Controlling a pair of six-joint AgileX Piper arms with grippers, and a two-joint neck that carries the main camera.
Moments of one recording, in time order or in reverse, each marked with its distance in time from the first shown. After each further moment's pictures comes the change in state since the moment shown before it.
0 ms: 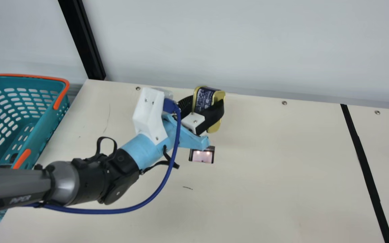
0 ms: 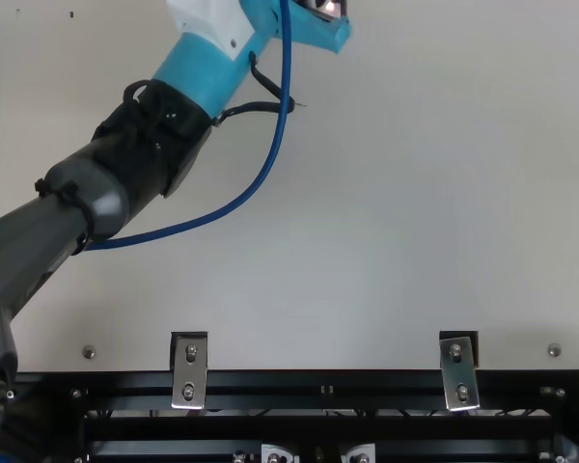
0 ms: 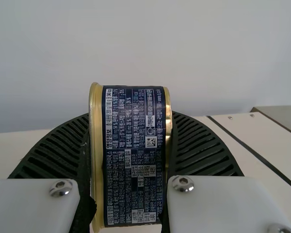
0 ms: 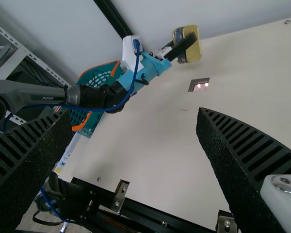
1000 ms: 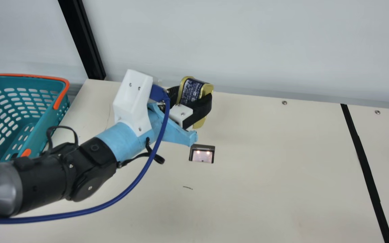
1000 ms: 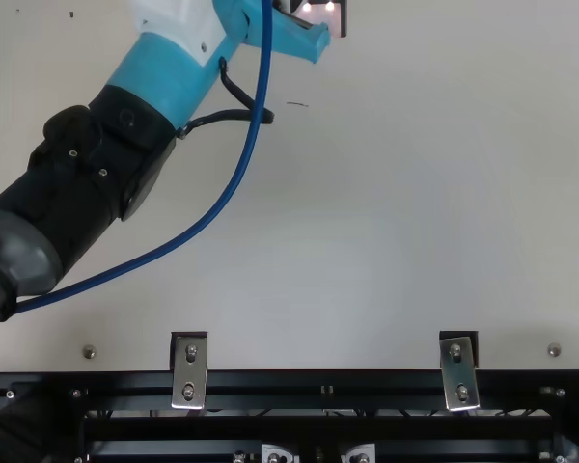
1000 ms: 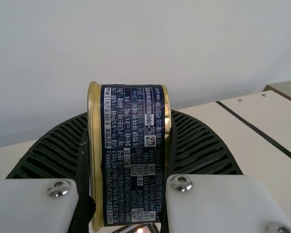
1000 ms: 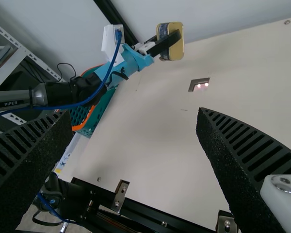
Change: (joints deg) left arm 0.9 -13.9 1.9 1.5 18.3 5.5; right arm 0.0 0.0 0.0 0.0 0.0 0.0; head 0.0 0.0
